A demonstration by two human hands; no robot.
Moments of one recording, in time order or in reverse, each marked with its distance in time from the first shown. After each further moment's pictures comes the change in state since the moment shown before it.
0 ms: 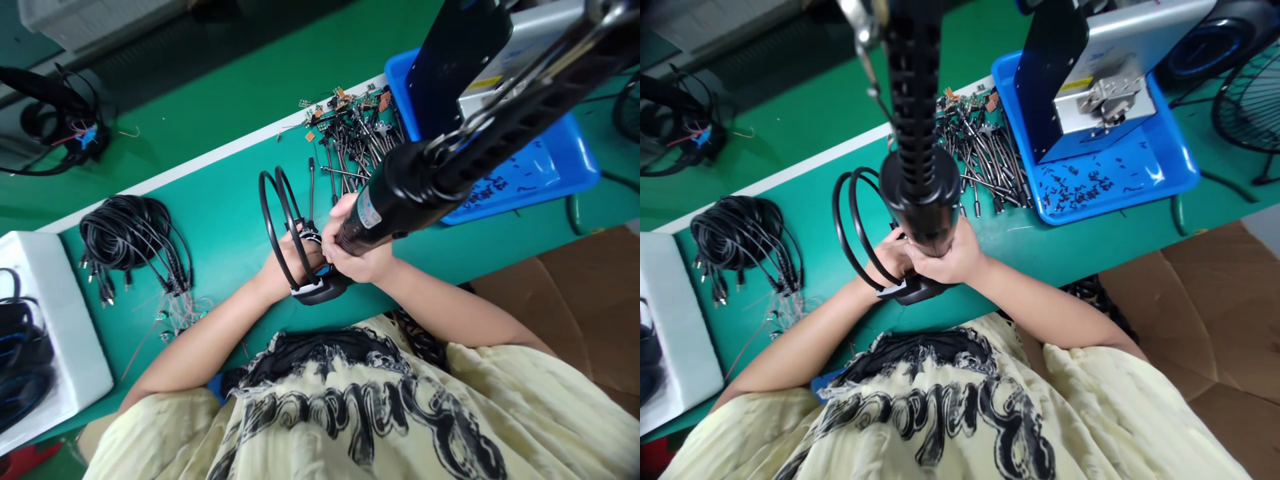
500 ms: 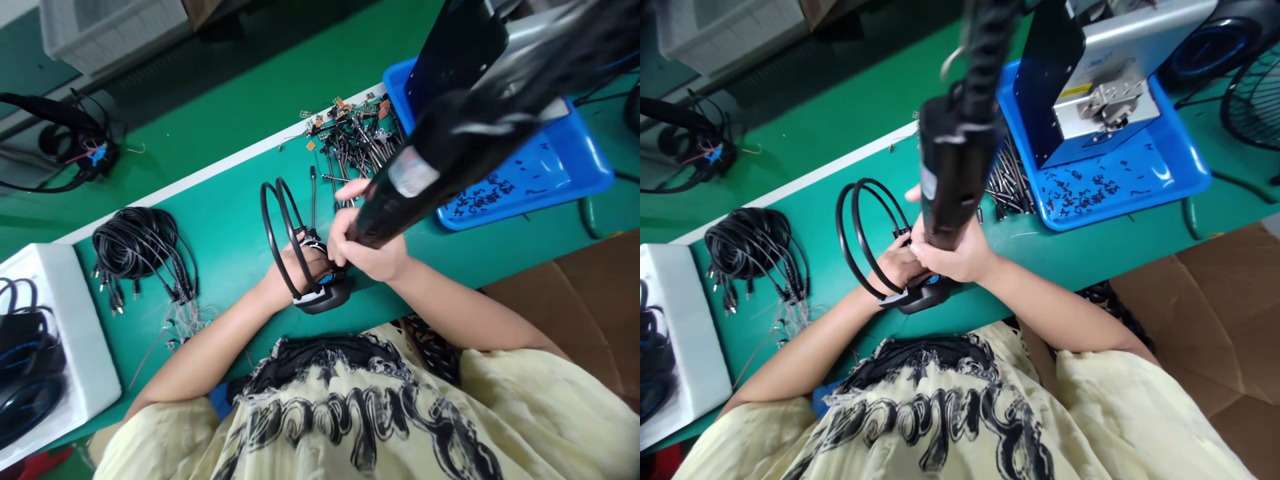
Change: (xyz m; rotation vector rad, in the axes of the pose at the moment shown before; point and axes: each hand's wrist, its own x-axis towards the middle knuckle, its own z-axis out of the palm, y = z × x) left_hand -0.001 -0.002 0.001 0.042 0.044 0.069; right_hand 0.014 -0.004 -0.011 0.242 -0.065 -0.097
